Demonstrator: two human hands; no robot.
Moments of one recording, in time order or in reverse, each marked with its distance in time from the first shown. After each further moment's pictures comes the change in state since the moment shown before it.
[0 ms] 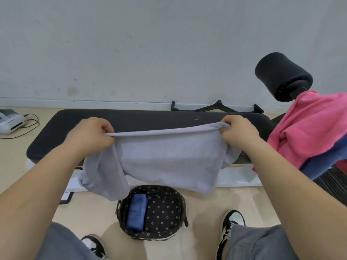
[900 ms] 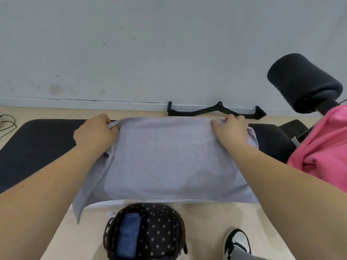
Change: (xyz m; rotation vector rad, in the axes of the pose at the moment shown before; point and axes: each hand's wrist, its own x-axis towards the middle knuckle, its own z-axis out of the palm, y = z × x) left_hand 0.132 0.012 0.070 0.047 0.128 -0.160; right_hand 0.118 -0.006 0.065 0.013 0.150 0.304
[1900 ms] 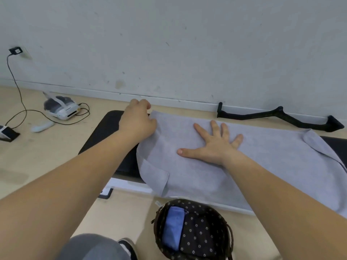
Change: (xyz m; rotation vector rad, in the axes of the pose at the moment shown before) left_hand 0.017 -0.070 -0.046 -0.079 0.057 0.098; right_hand -0.123 -0.155 0.065 -0.222 -0.620 -0.467
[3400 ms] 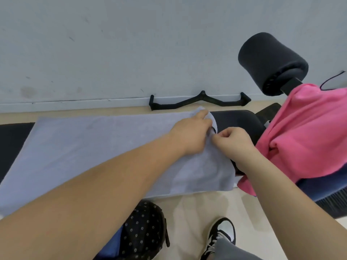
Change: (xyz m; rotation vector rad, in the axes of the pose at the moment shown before) left_hand -0.104 0.347 0.141 0.139 -0.429 0.833; right_hand -0.109 0.261 -0.059 0.767 0.458 0.387
